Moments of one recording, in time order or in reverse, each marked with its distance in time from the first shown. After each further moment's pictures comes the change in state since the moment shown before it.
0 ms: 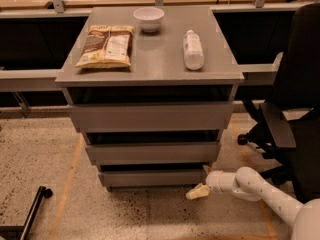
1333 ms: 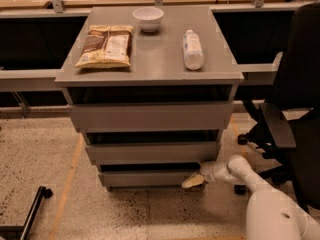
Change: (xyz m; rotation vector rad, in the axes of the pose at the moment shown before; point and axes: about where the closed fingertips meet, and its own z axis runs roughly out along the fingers) arm 0.001 -0.054 0.063 -0.101 -0.013 0.039
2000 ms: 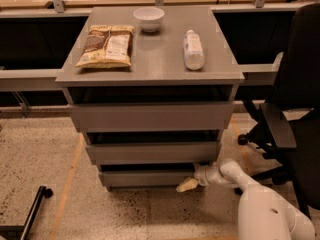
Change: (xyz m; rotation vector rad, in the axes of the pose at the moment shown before) arm 0.028 0.010 0.036 0.002 0.066 0.049
